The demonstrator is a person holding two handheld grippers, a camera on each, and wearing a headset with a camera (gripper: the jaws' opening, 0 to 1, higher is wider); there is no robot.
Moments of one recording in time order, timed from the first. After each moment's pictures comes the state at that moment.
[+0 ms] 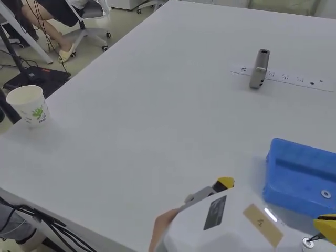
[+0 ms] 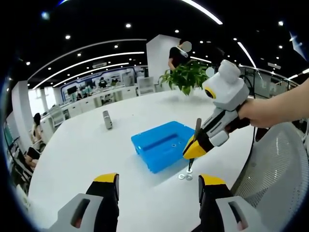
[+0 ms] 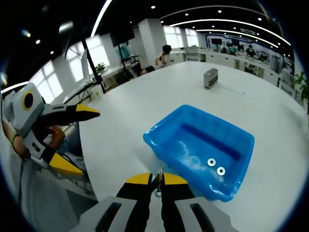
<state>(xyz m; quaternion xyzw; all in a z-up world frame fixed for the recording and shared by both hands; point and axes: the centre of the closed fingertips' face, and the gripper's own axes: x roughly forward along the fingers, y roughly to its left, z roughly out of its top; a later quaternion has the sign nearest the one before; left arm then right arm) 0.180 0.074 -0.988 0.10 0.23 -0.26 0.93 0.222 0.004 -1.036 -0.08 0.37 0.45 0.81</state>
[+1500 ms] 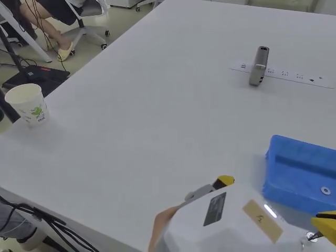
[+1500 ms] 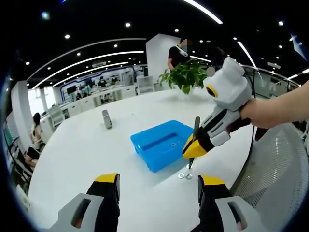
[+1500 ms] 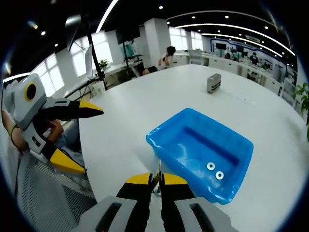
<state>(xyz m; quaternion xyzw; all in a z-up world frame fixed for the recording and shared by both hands) 0.179 0.075 -0.989 0.10 0.23 -0.26 0.93 0.220 0.005 -1.028 -0.10 0.35 0.46 0.81</state>
